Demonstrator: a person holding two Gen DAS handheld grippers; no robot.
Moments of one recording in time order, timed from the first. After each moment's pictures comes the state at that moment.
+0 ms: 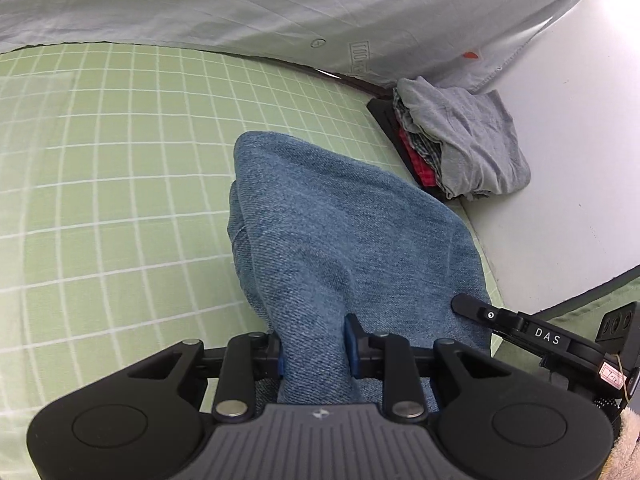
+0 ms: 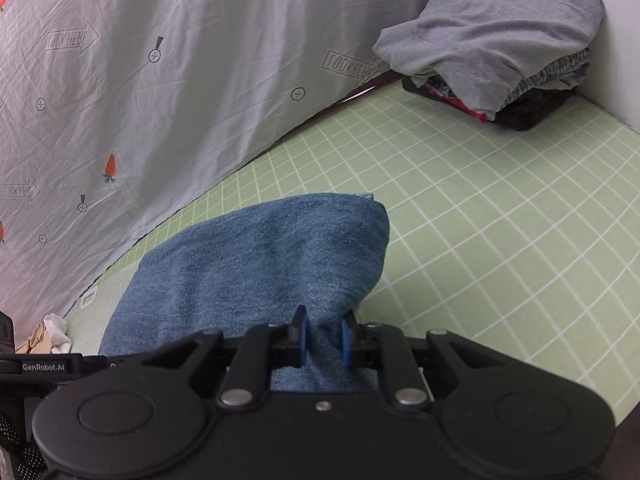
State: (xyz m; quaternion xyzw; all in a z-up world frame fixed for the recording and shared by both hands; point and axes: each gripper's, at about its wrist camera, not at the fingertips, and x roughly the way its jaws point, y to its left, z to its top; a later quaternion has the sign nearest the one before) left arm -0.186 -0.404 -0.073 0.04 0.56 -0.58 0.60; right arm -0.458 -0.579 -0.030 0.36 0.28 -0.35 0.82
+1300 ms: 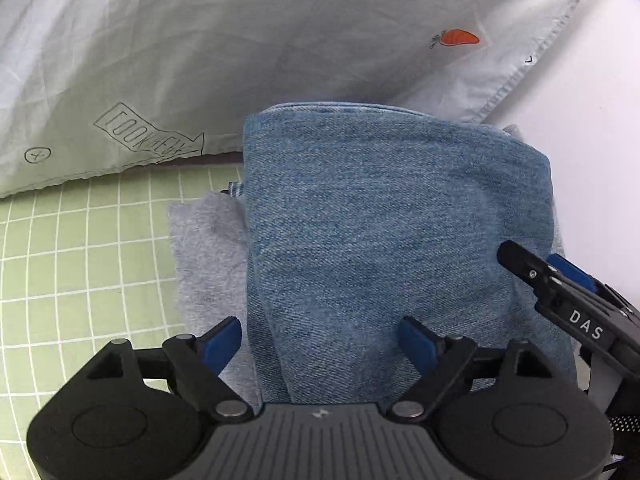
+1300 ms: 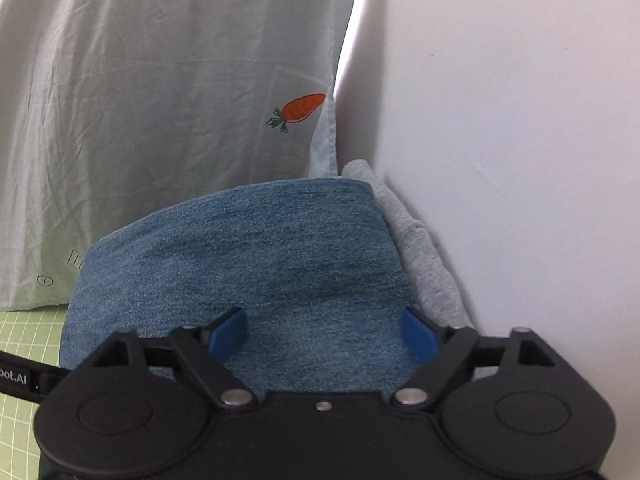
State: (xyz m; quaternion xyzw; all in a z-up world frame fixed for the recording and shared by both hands) left arm -0.290 -0.857 -0.022 0.10 0.51 -0.53 0.67; right arm -0.483 -0.980 0.032 0.12 0.28 -0.47 0.83
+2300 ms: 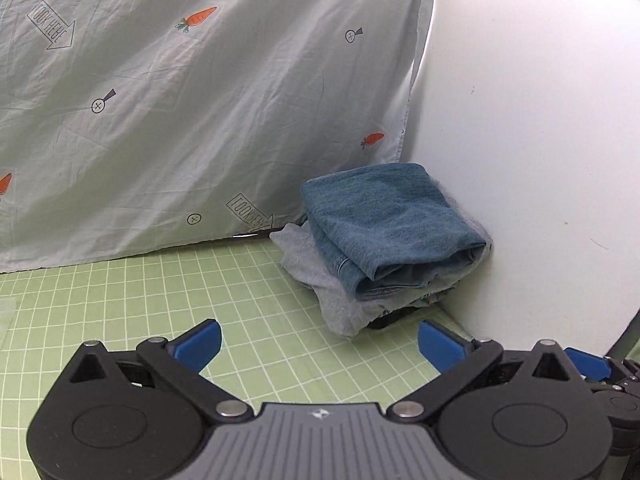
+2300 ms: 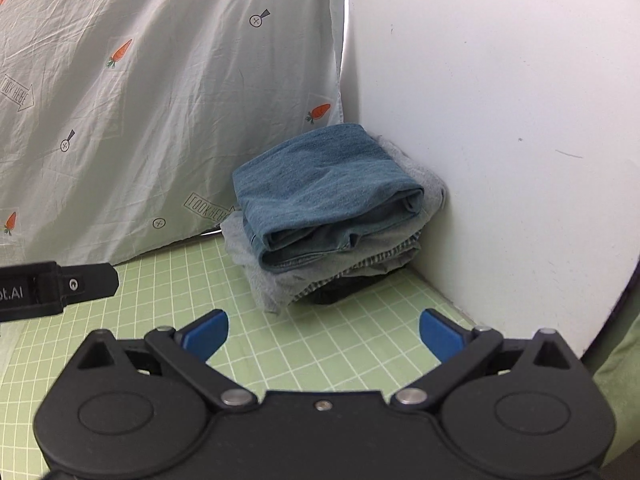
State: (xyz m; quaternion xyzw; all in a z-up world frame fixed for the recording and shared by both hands) left arm -0.393 -0.517 0.044 0.08 0.27 -0.57 0.77; right arm -0.580 -0.594 0.034 0.16 0.22 -0.53 0.80
